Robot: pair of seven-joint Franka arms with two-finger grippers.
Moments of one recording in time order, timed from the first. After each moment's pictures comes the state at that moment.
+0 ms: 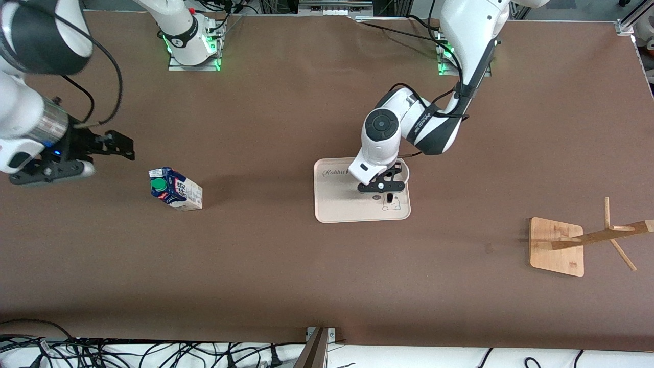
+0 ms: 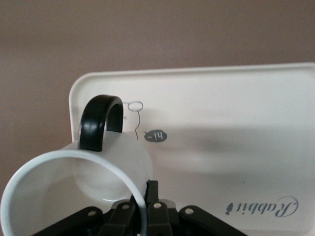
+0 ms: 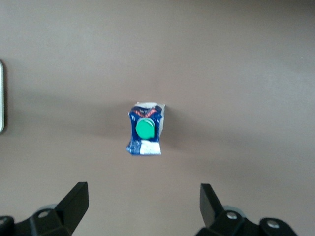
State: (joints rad) left arm -0.55 0.54 -0.06 -1.71 0.12 2.21 -0.74; right arm 0.22 0.14 -0.17 -1.55 0.04 1.64 -0.15
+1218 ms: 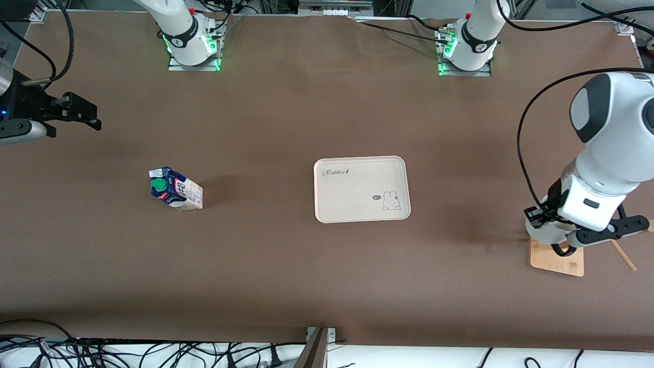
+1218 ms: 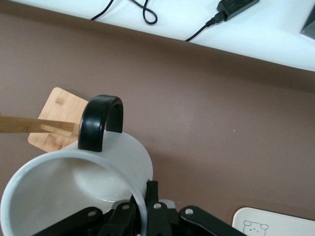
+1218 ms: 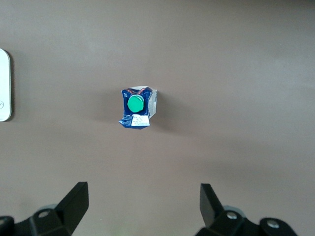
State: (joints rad) left arm -0.03 0.39 -0.06 -1.41 0.11 1.94 -0.39; right arm 0.22 0.06 -0.20 -1.54 0.03 1.56 -0.15
